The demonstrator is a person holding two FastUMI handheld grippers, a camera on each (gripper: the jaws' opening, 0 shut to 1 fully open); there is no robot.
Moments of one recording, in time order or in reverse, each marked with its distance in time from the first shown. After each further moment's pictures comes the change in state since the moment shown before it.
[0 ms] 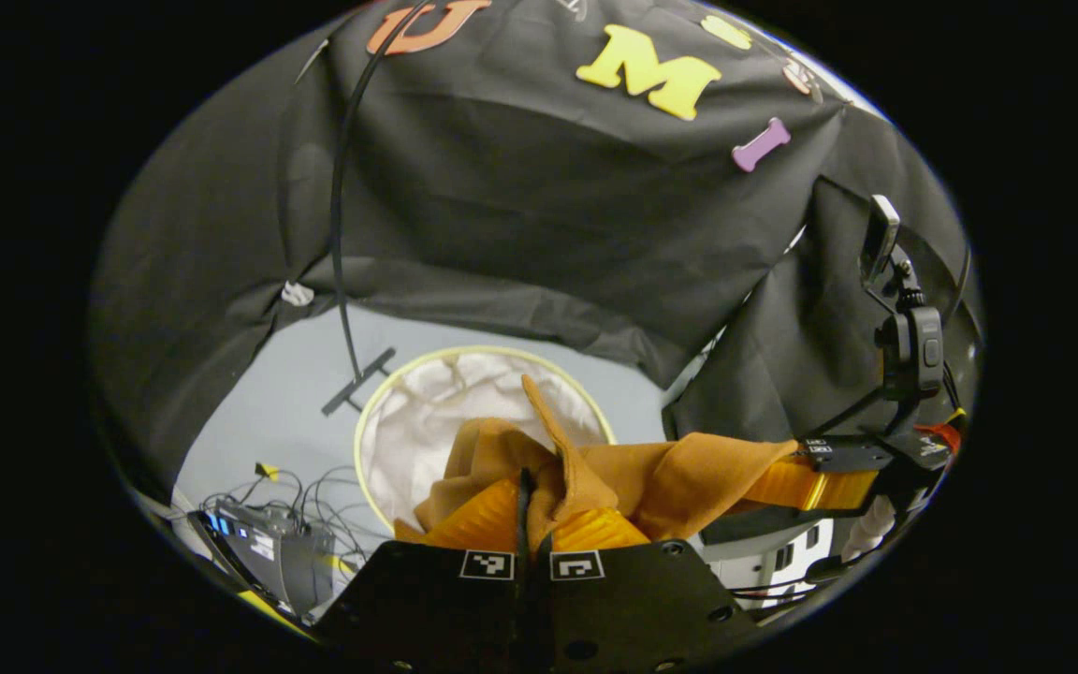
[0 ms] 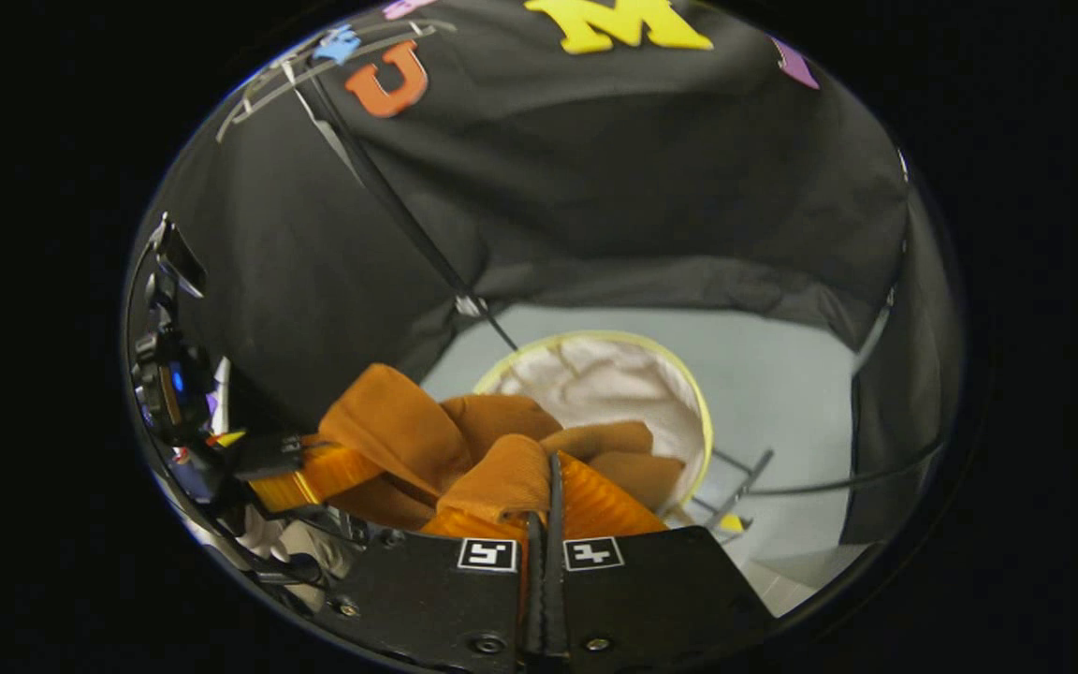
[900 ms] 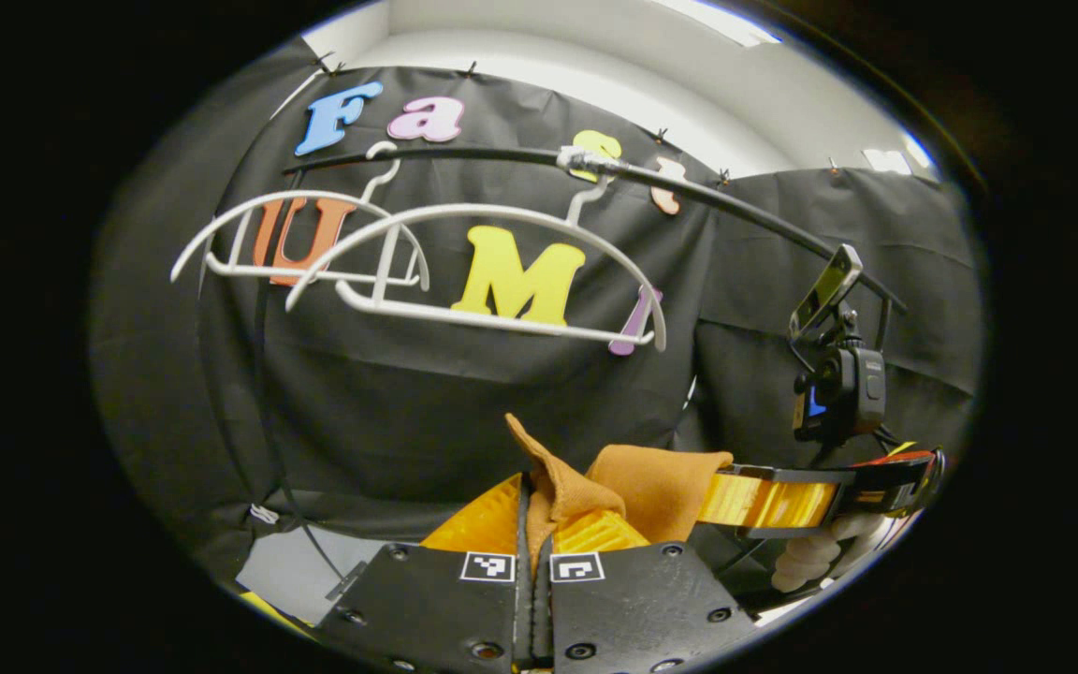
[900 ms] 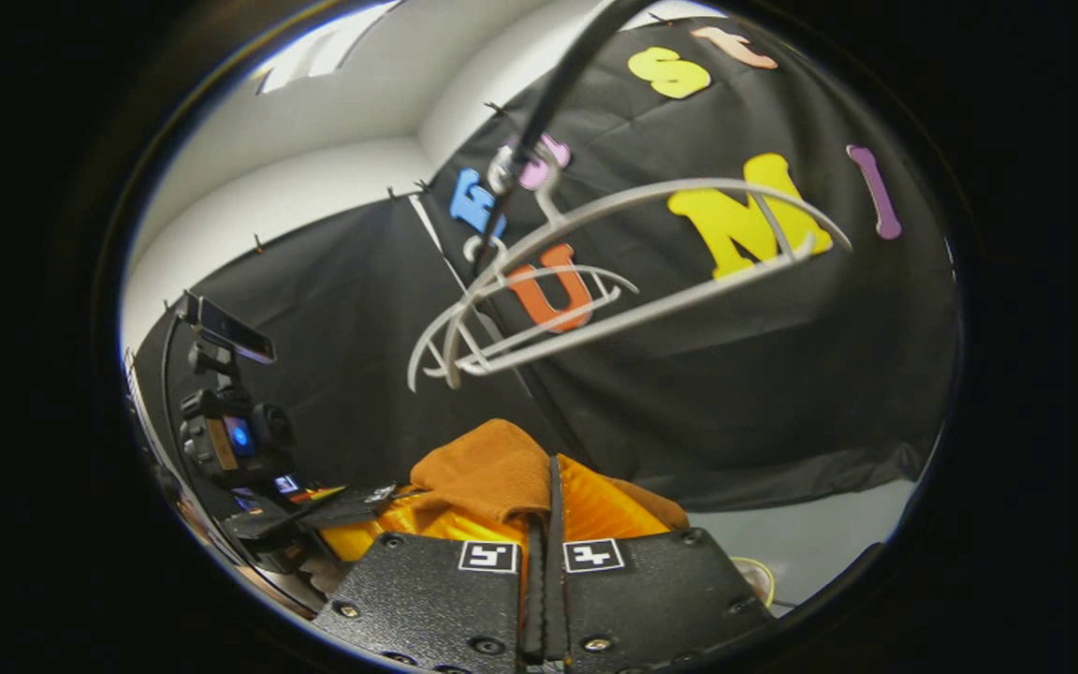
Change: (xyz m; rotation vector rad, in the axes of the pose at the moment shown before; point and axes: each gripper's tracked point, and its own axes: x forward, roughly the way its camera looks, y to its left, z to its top) left arm -0.181 -0.126 0.275 0.253 -0.588 -0.215; right arm -0.227 0.131 0.245 -0.112 -0.647 0.382
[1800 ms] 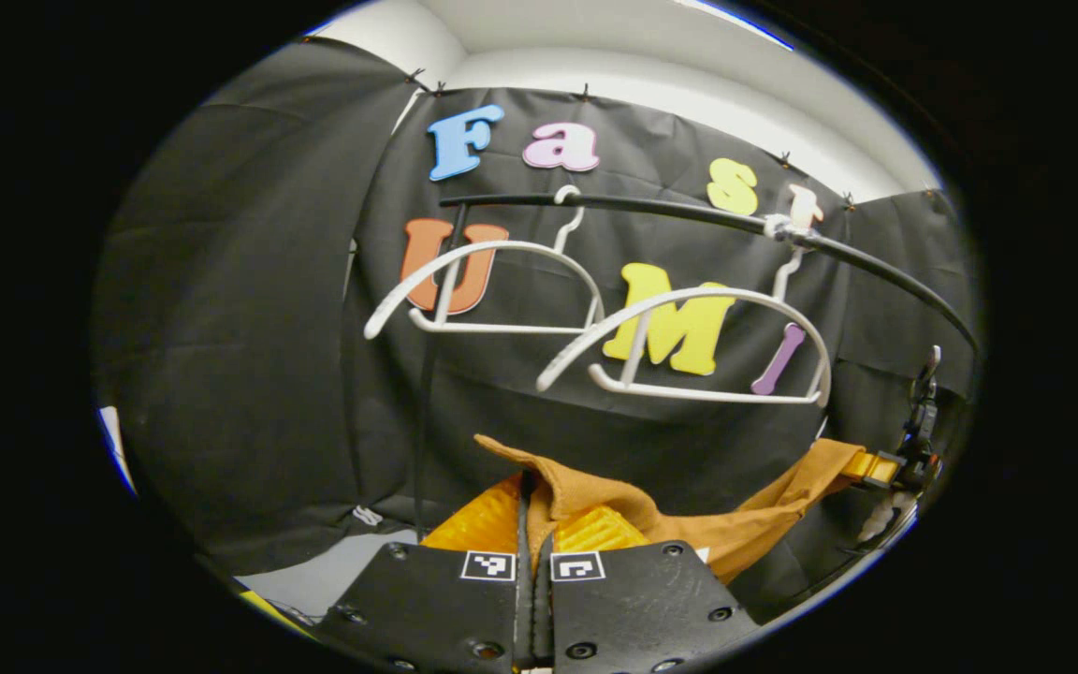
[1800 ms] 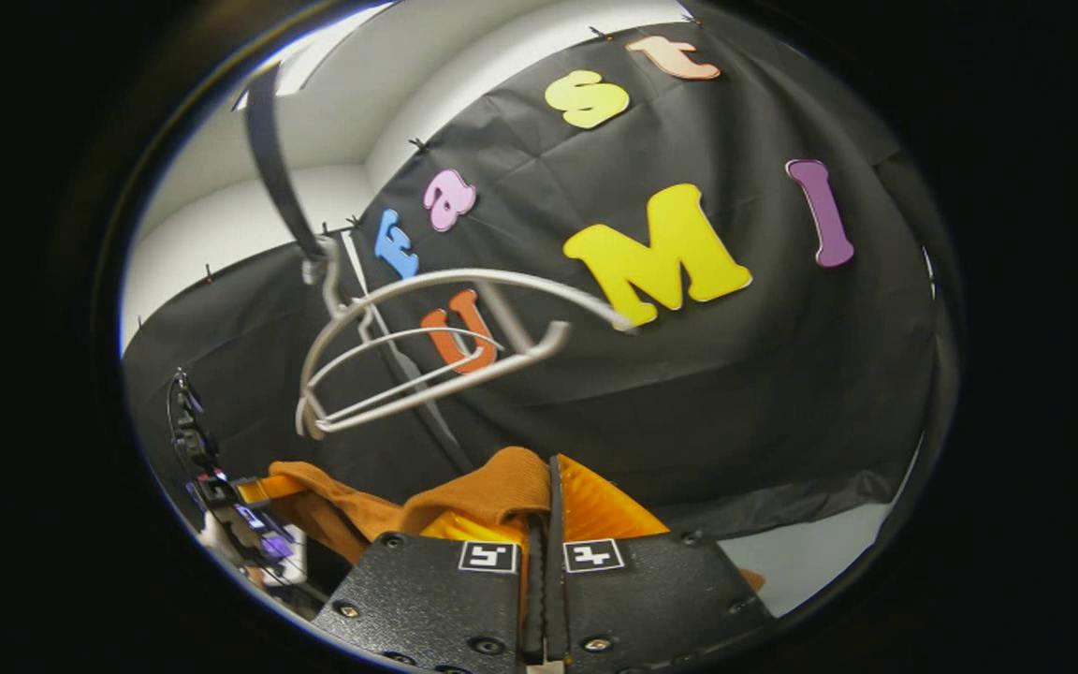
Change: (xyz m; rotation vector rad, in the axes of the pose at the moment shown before) left arm -0.045 0.108 0.083 -0.028 -0.132 0.385; right arm -0.022 -0.088 0.111 0.091 -0.183 0.010
